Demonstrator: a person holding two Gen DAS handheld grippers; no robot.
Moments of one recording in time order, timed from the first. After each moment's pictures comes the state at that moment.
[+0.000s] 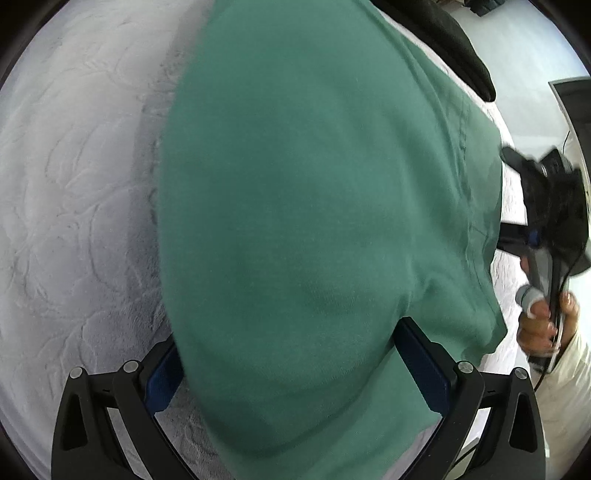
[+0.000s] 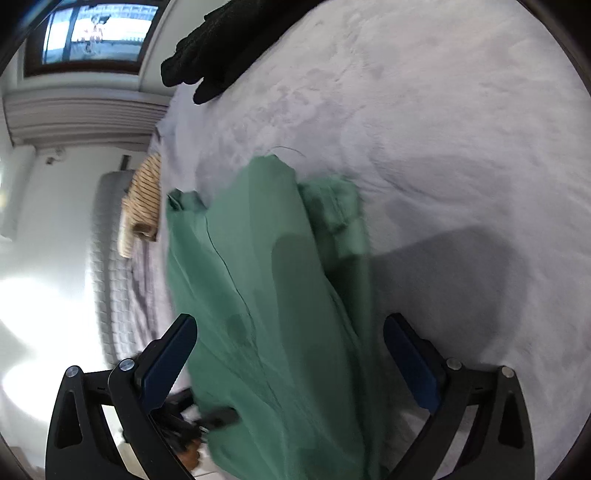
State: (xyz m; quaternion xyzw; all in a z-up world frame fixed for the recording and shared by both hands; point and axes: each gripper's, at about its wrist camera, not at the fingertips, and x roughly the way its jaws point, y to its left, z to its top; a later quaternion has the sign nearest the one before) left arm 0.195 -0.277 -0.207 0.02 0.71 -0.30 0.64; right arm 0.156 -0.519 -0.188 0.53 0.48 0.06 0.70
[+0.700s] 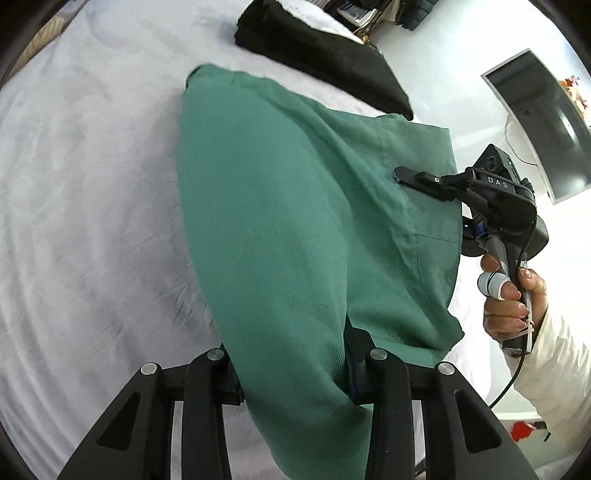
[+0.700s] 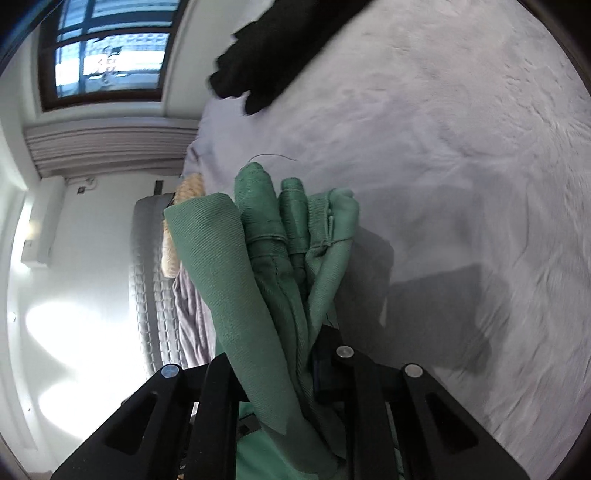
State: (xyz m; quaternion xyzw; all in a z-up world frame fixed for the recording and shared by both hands) left arm 0.157 -0.214 -0.092 0.02 0.62 -0.39 0.69; right arm 0.135 -0.477 -0.123 0.58 0.42 0.08 0.69
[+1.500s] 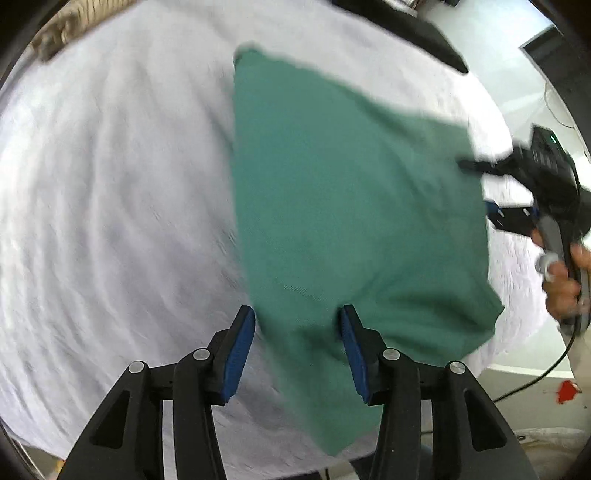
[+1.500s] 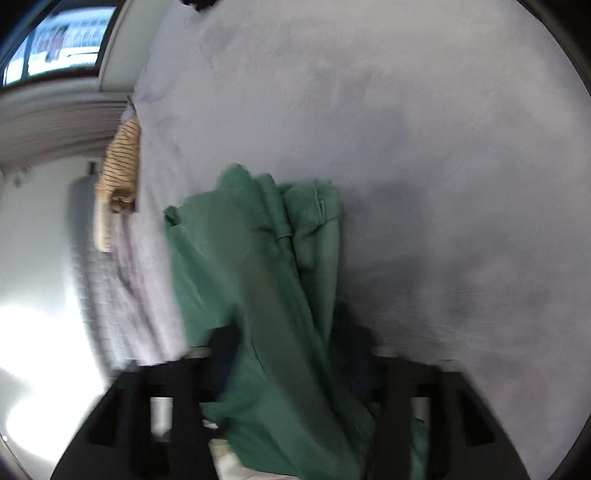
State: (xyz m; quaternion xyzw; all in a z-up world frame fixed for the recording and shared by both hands) left arm 0.068 0.001 -0.103 0.10 0.63 -0.29 0.71; right arm 0.055 -0.289 -0.137 0.50 0.53 -0.06 0.68
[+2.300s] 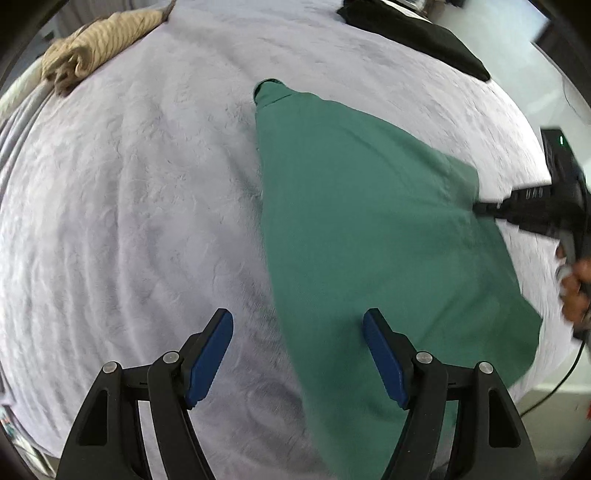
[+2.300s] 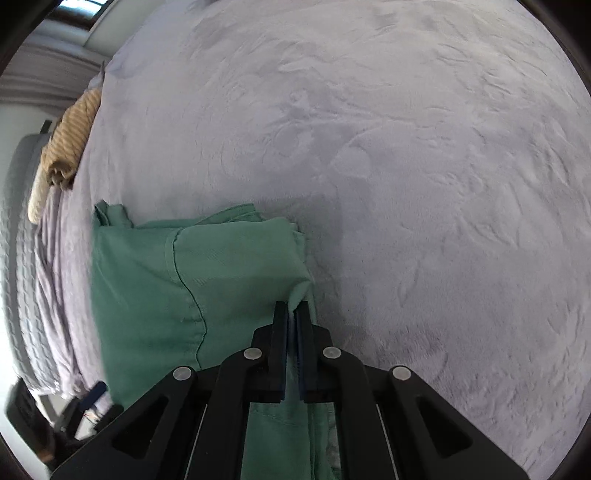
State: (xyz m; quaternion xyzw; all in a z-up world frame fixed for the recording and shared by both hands) left arm 0.083 -0.021 -0.100 0.16 0.60 -0.25 0.74; right arm 0.062 -0.310 -0.145 0.41 0.58 -0.11 0.70
